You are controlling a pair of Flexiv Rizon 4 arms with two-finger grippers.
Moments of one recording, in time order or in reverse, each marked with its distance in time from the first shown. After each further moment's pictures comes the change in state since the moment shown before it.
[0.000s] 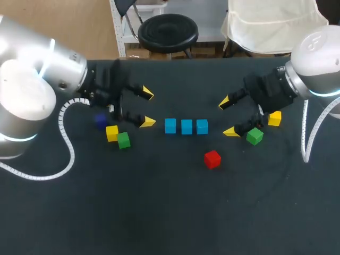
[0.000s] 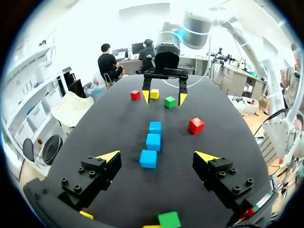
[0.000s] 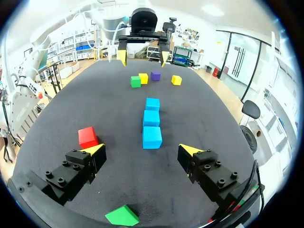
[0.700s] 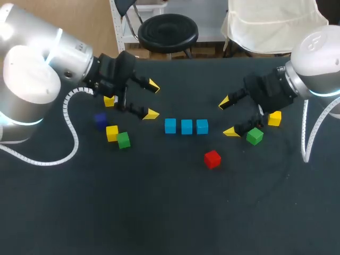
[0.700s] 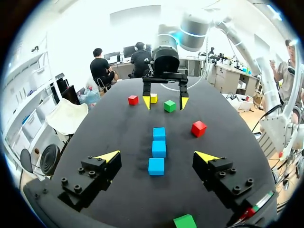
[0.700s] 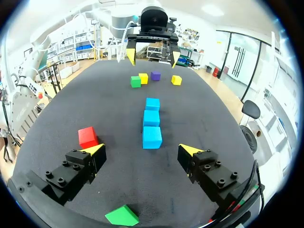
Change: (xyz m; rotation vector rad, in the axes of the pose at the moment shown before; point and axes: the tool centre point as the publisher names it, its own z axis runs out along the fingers) left arm -0.011 0.017 0.007 0.056 -0.015 0.054; right arm 0.000 0.000 0.000 0.000 0.000 0.000
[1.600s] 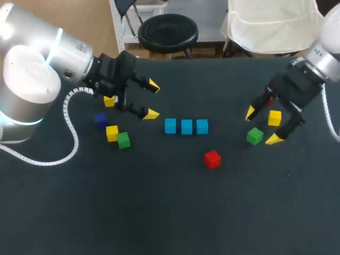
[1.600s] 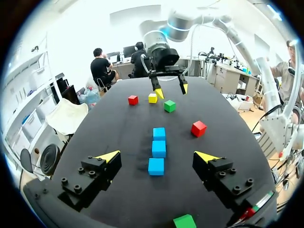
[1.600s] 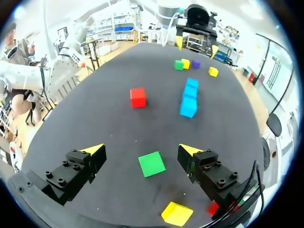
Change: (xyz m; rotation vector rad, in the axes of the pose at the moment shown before) left arm 0.000 0.000 0.000 0.000 0.001 -0.001; right arm 0.060 0.036 -0.062 -0.322 0.139 -0.207
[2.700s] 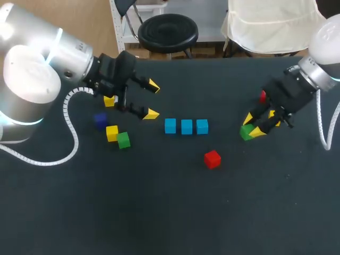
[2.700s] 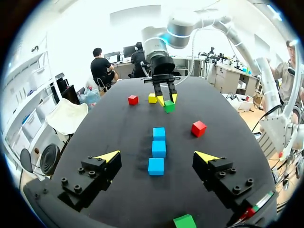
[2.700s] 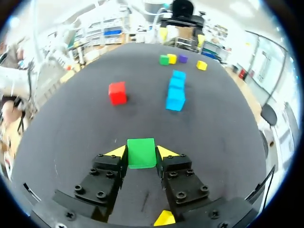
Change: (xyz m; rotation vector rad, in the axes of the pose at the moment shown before) left arm 0.000 0.000 0.000 0.000 0.000 0.000; right arm 0.002 -0.028 0.019 0.122 -0.038 0.115
